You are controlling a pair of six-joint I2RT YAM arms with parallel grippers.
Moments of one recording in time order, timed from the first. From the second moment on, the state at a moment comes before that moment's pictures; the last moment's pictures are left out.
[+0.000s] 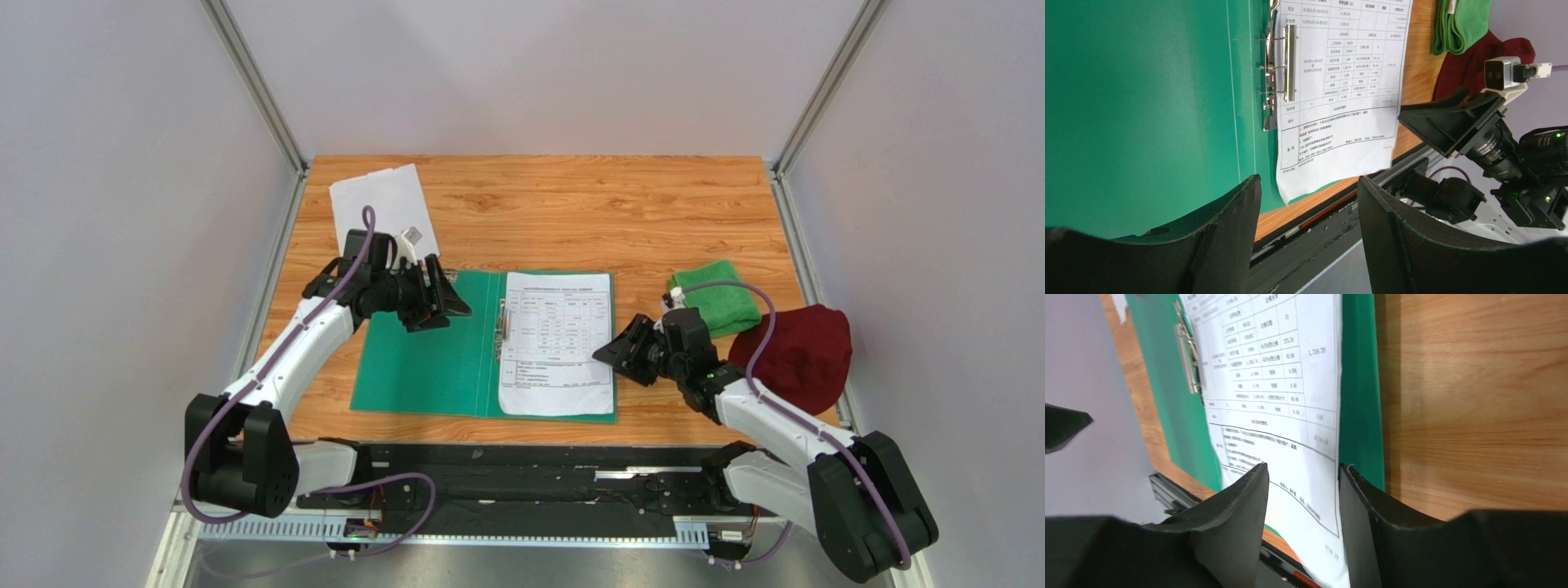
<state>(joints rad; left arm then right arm) -0.20 1.25 0.89 -0.54 0.58 -0.57 0.43 1.05 0.33 0.08 -0.26 0.98</state>
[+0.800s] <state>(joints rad) -0.30 1.68 1.04 -0.33 0.50 -0.63 0.51 1.77 1.27 -0.21 -0.31 0.53</state>
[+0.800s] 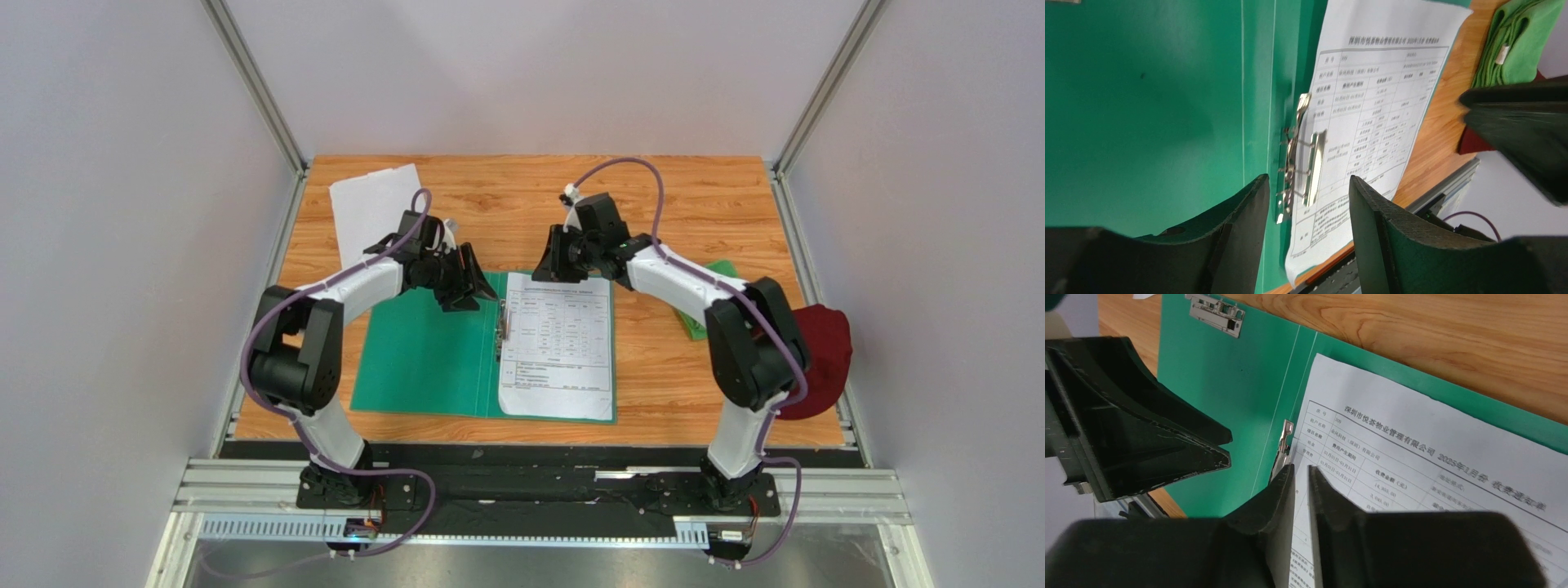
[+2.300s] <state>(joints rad) -0.35 1.98 1.37 -0.44 0.52 -0.53 0.58 2.03 1.21 0.03 -0.34 0.64</state>
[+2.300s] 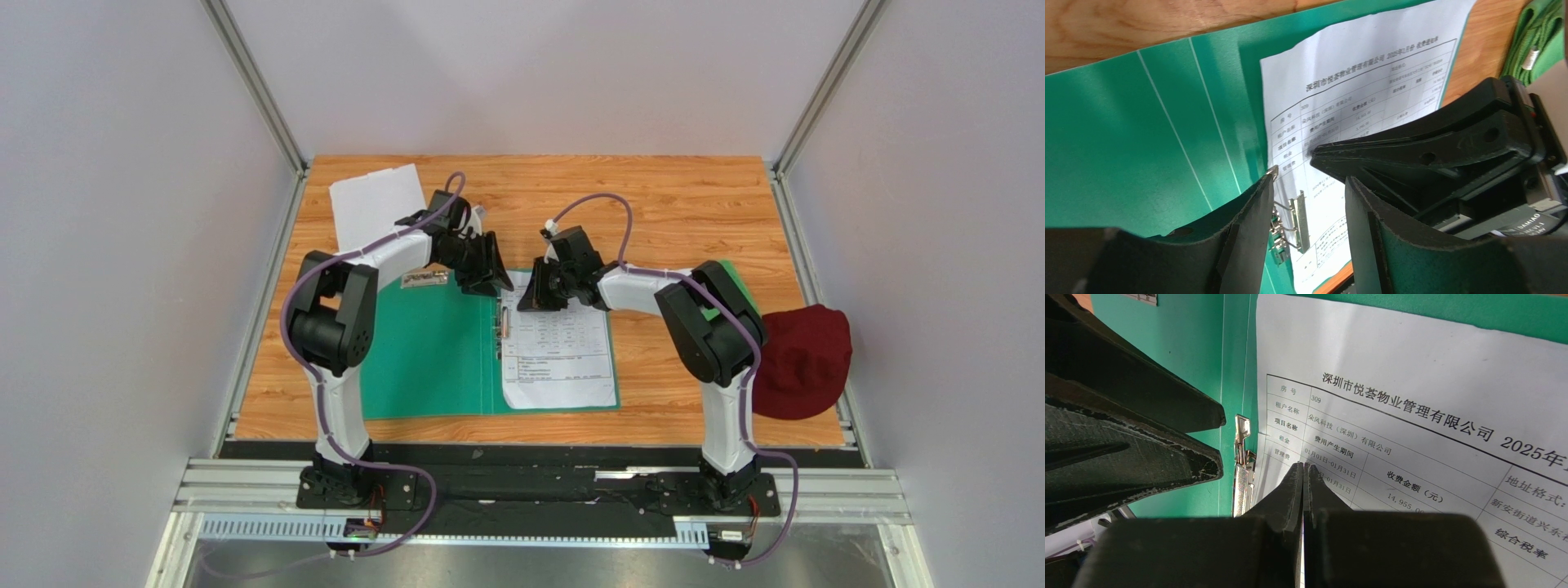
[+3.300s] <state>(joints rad) -0.34 2.04 1.33 -0.31 0.60 -0.58 0.57 2.03 1.20 0.04 -0.36 0.65</state>
